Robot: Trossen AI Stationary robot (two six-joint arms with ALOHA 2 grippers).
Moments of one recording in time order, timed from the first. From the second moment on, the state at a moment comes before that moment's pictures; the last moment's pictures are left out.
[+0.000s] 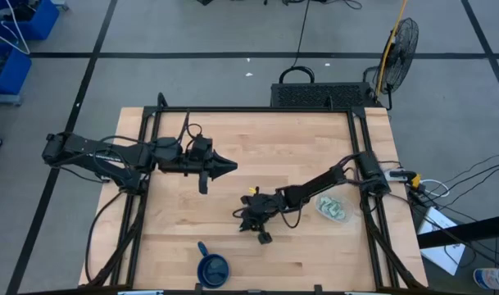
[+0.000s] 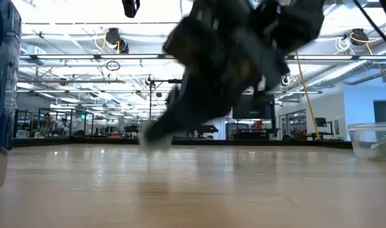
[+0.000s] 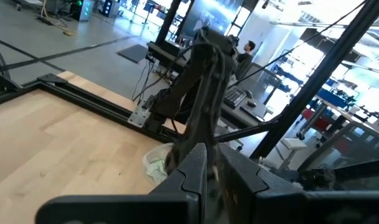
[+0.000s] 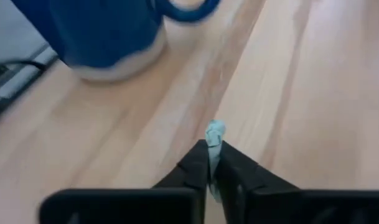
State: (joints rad) left arm -0.09 1.13 0.87 0.20 -0.05 -0.48; right arm 0.23 2.08 1.11 0.37 -0.26 0.01
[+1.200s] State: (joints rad) left arm -0.09 1.13 0.87 0.20 -0.05 -0.51; right arm 0.49 1.24 1.04 -1.31 0.08 0.85
